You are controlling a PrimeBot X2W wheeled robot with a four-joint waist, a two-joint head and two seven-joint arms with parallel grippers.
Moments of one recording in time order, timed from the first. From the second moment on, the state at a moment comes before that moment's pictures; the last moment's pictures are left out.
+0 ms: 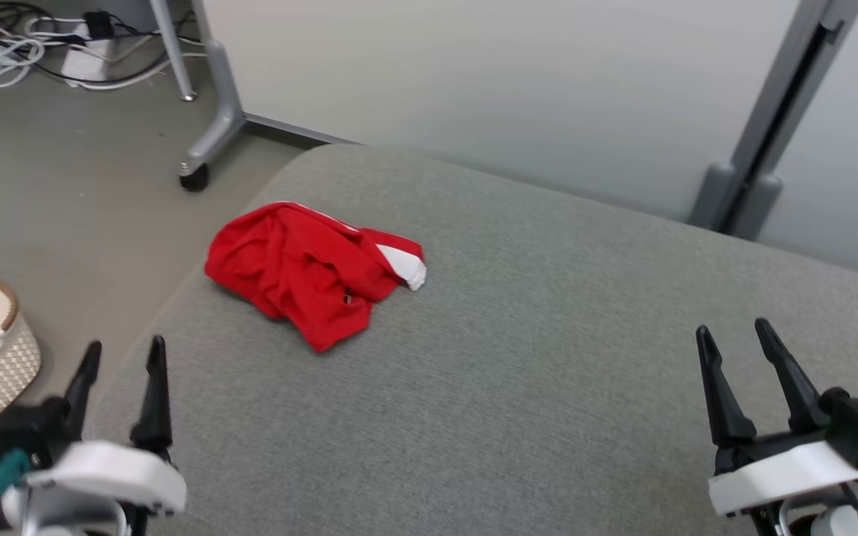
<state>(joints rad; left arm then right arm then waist) 0.00 0.17 0.03 0.09 -0.28 -0.01 -0.09 -0.06 -0.18 0.15 0.14 0.33 0.13 -0.26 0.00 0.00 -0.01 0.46</state>
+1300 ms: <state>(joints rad) -0.55 0.40 0.02 0.82 -0.68 -0.13 0.36 -0.32 -0.20 0.21 0.11 0.34 0.13 -0.26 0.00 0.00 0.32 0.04</state>
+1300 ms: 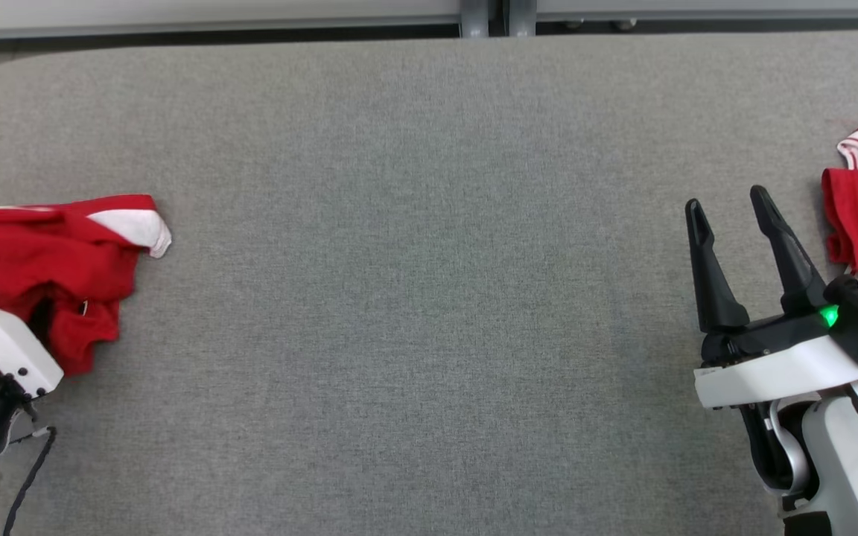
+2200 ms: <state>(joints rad) -0.30 0.33 -0.39 0.09 -0.56 -0.05 0.20 -0.18 -0.19 0.10 0.10 0.32 0.13 -0.26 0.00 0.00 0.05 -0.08</state>
